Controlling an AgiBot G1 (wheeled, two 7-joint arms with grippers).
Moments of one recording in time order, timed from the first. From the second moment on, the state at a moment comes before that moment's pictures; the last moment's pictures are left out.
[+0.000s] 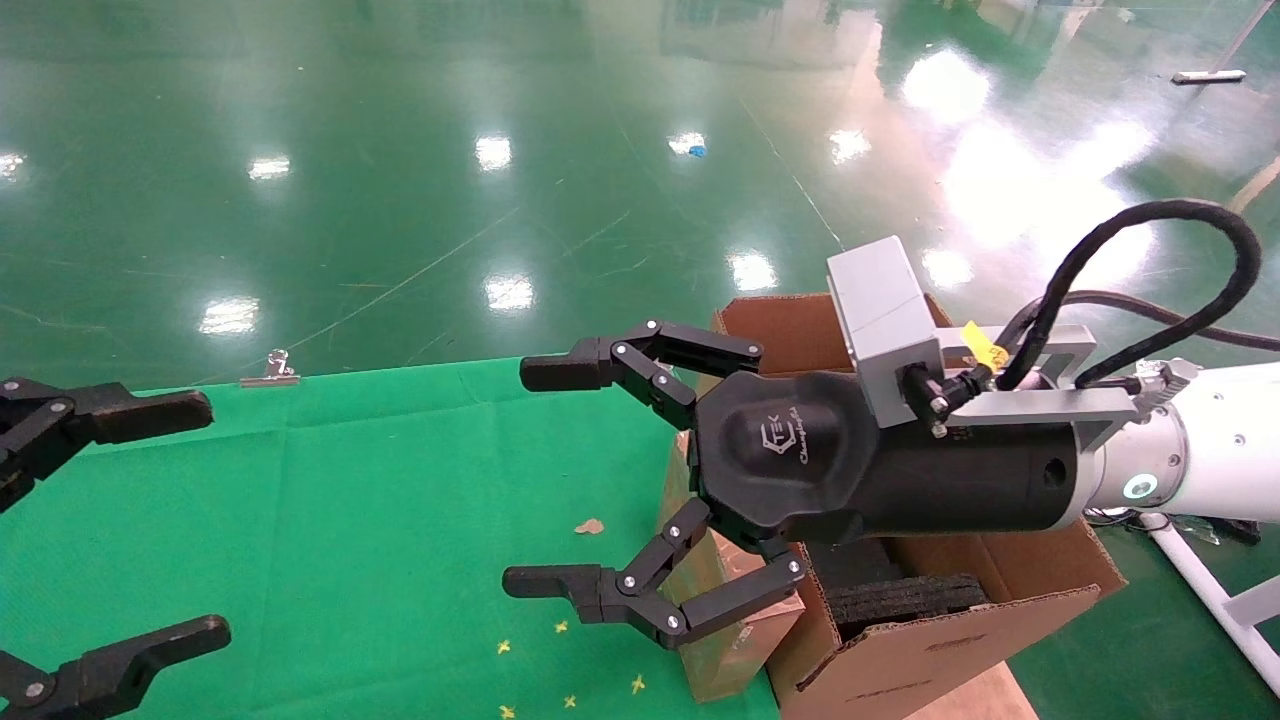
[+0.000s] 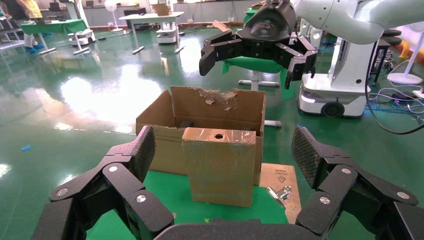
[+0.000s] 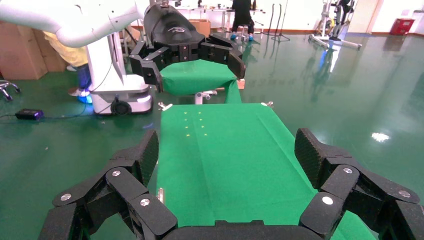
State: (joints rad) left arm -1.07 0.61 0.28 -1.28 0.73 1.50 -0.19; right arm 1.07 -0.61 -0.28 1.28 -0.73 -1.50 0.19
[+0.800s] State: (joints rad) left arm -1.07 0.61 0.28 -1.28 0.73 1.50 -0.19; right arm 1.26 -0.67 -0.49 1.35 -1.10 -1.53 0.30
